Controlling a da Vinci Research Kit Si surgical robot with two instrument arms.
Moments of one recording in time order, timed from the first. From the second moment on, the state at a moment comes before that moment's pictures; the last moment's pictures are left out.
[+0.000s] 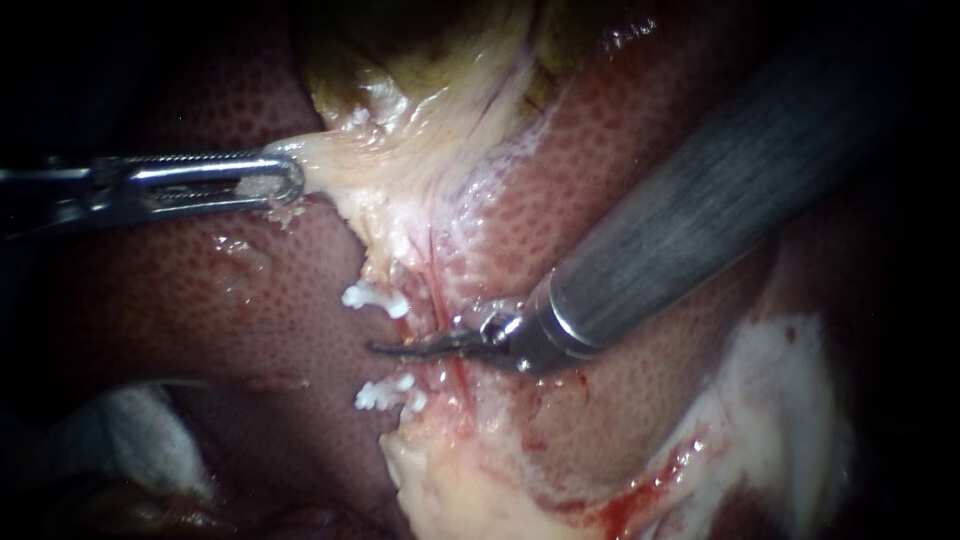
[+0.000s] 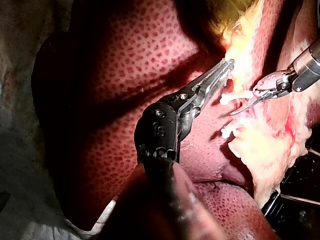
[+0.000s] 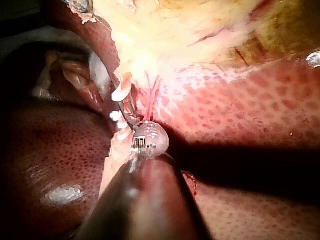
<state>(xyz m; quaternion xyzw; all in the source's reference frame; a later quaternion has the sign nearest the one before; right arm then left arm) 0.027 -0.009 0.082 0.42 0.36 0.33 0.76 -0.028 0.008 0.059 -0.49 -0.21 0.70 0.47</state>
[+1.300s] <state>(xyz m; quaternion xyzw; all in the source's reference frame) 0.020 -0.010 0.077 0.32 0.47 0.16 0.81 -0.028 0.008 0.060 -0.49 -0.21 0.70 0.47</state>
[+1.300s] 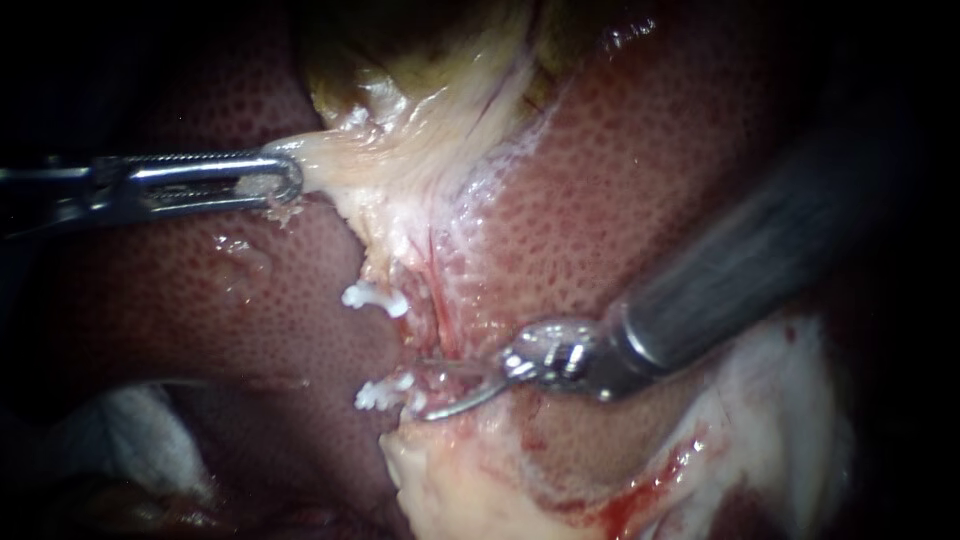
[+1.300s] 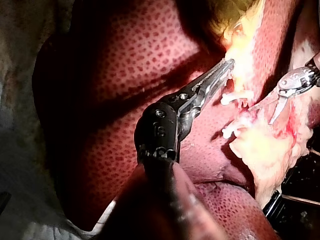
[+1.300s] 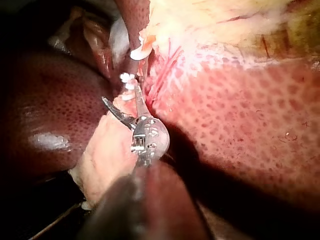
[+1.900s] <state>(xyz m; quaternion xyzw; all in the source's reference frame) 0.010 -0.003 0.069 0.19 0.50 0.14 0.84 -0.028 0.008 0.060 -0.49 -0.21 0.70 0.47</state>
